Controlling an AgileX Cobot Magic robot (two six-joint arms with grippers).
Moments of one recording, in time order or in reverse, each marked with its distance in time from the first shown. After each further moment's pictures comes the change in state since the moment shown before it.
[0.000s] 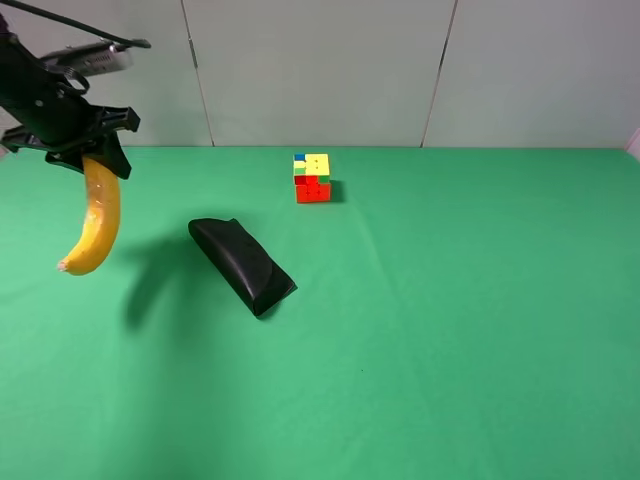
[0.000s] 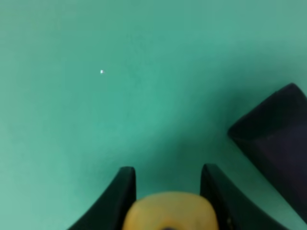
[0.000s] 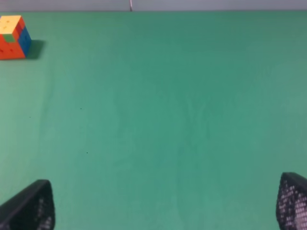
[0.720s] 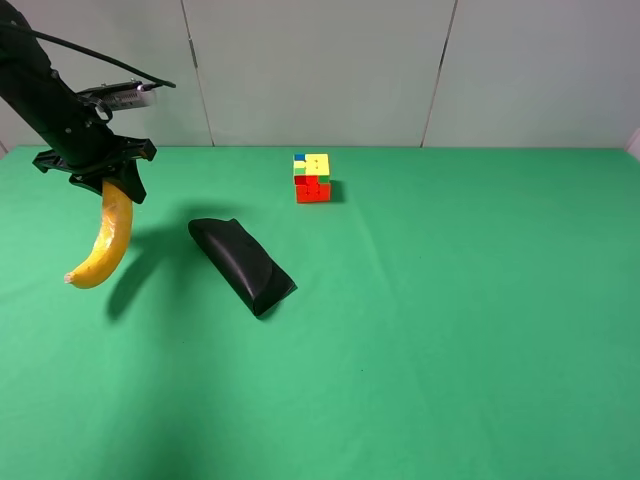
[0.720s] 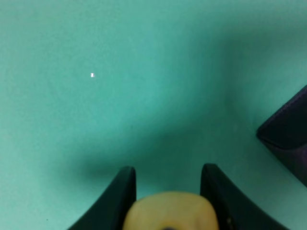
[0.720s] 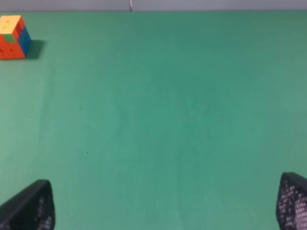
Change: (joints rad) left arm 0.000 0.149 -0.074 -0.001 0.034 0.095; right arm 0.000 0.000 0.000 0.001 0.000 0.000
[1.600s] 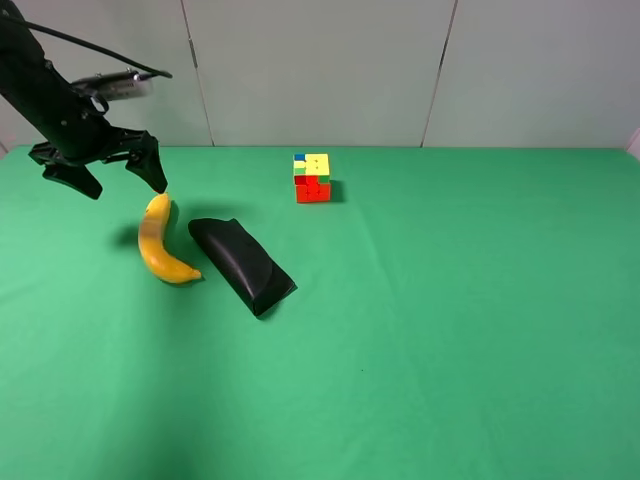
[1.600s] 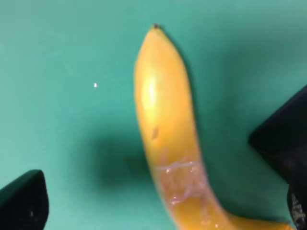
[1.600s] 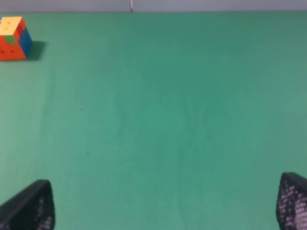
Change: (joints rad) left arm 0.000 -0.038 0.000 -0.001 -0.009 -0.003; right arm 0.000 0.000 0.000 0.000 -0.002 0.000
